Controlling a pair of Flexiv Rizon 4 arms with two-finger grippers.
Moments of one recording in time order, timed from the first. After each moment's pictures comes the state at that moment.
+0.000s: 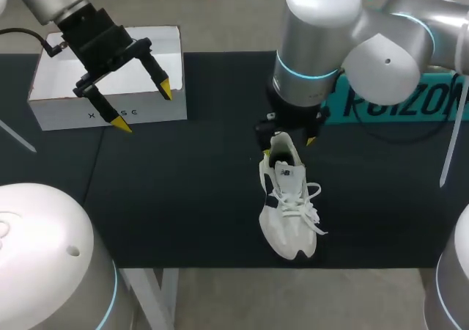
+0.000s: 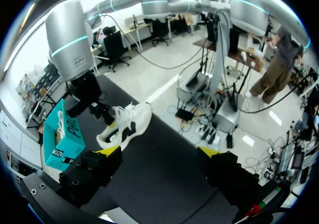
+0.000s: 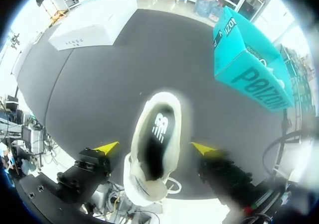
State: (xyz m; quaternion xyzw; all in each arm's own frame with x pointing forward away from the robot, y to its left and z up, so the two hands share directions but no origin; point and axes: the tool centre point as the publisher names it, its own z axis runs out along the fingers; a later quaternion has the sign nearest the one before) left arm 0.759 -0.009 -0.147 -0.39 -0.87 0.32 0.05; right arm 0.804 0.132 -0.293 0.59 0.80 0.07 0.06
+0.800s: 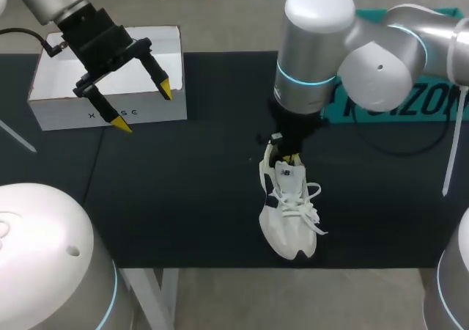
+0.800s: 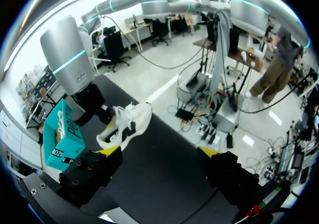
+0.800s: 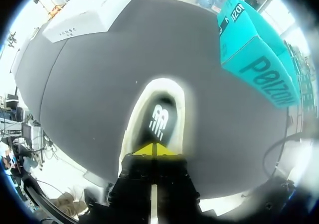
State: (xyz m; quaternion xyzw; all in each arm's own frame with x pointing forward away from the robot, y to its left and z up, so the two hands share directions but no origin) left arm 0.759 -0.009 -0.147 -0.39 -0.87 0.32 0.05; right arm 0.801 0.126 -0.328 0.60 0.80 0.04 0.03
